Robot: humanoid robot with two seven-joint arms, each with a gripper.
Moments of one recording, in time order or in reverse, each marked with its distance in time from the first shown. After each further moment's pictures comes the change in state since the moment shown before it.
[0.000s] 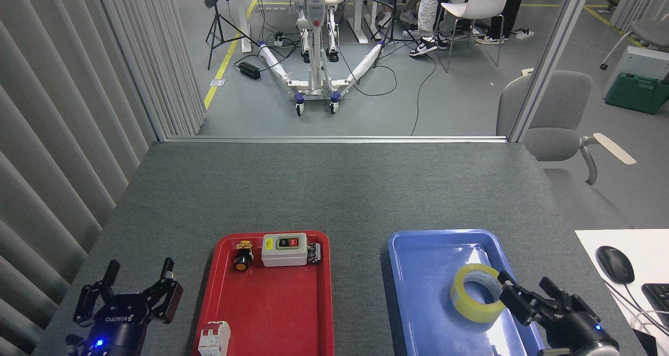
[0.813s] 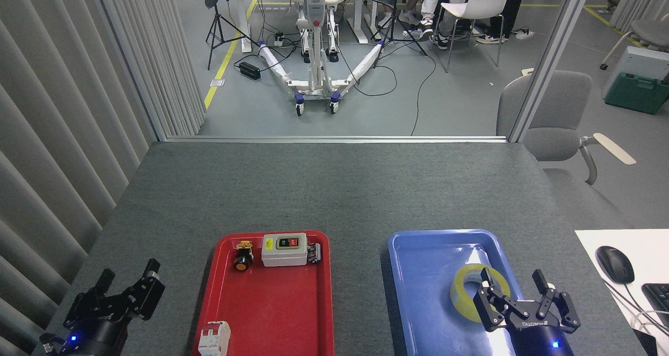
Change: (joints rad) left arm -0.001 0.079 0.026 0.009 0.341 -0.025 -0.178; right arm 0.017 0.254 -0.009 0.026 0.528 -0.022 -0.272
